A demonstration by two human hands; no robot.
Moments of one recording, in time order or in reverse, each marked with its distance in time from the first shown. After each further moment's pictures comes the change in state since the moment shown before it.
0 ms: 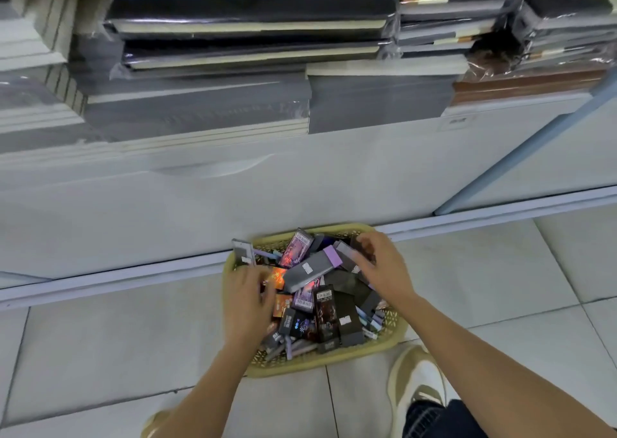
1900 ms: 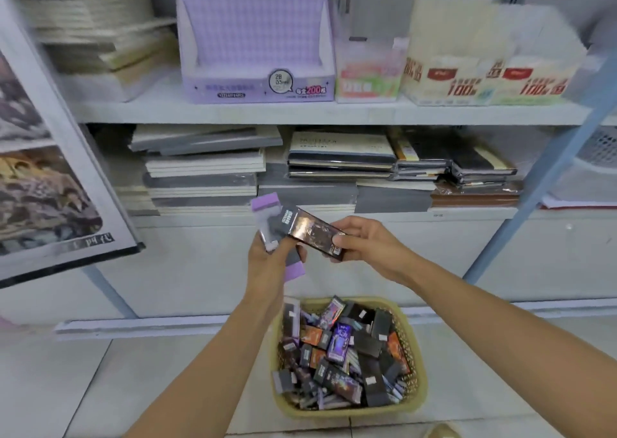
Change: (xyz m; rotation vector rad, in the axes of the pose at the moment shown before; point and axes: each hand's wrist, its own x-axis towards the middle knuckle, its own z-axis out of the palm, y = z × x) left_hand 0.002 0.108 -0.190 -1.301 0.199 -0.058; right_hand -0.048 -0.241 -0.116 0.737 -0.442 -0.298
